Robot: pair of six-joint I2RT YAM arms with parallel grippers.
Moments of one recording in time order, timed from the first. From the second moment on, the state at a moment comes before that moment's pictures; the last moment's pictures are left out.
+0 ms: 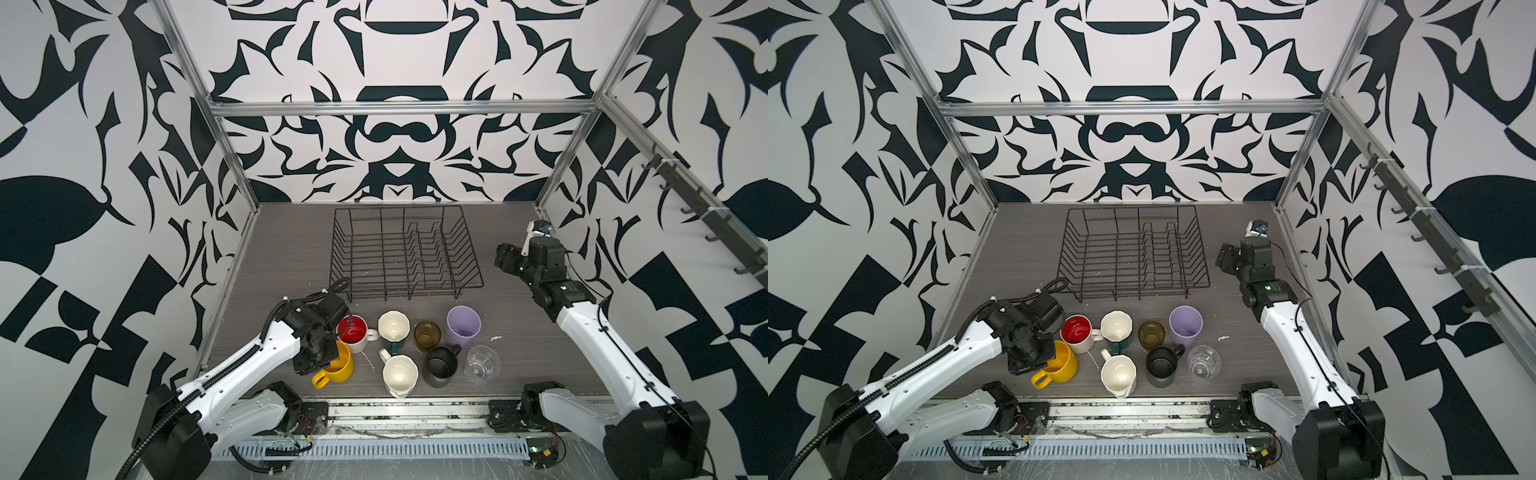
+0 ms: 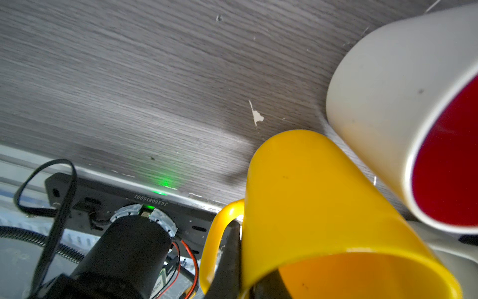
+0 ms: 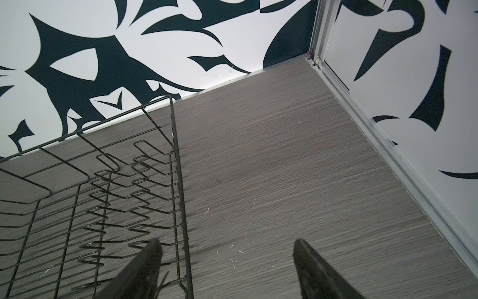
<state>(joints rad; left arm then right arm) -0.69 1.04 0.76 -1.29 0.00 -0.97 0.11 1.07 0.86 -0.34 0.13 0.38</state>
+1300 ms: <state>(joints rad) -0.64 1.14 1.35 -1.01 0.02 -0.65 0.11 1.04 0.86 -0.27 -0.23 0.37</state>
